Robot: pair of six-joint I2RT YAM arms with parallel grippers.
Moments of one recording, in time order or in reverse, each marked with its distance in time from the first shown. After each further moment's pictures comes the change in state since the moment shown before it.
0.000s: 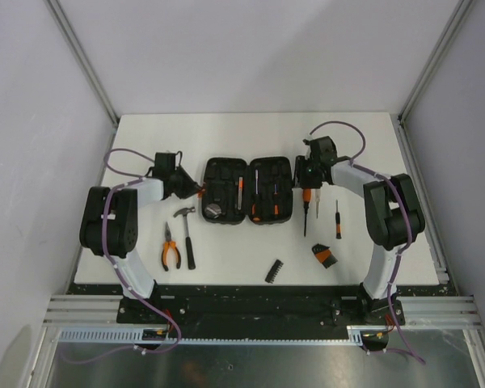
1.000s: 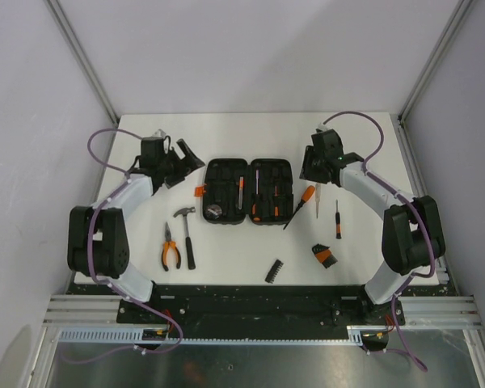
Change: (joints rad) left arm 0.028 -0.161 0.079 -0.088 0.030 0.136; right arm 0.051 -0.233 -0.001 -0.134 0.260 0.147
